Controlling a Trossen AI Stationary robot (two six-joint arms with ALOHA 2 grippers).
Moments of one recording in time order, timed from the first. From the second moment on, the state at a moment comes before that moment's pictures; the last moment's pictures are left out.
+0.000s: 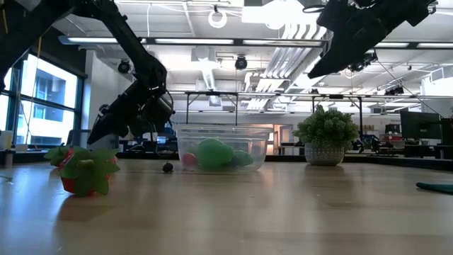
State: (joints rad) left arm 0.99 2.02 1.29 -1.41 -0.43 0.06; right arm -0.14 0.98 0.68 -0.33 0.01 -0.09
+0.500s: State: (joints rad) left arm 1.01 2.02 1.29 -1.37 -0.31 0.07; right arm -0.14 0.98 0.68 -0.33 0.01 -0.09
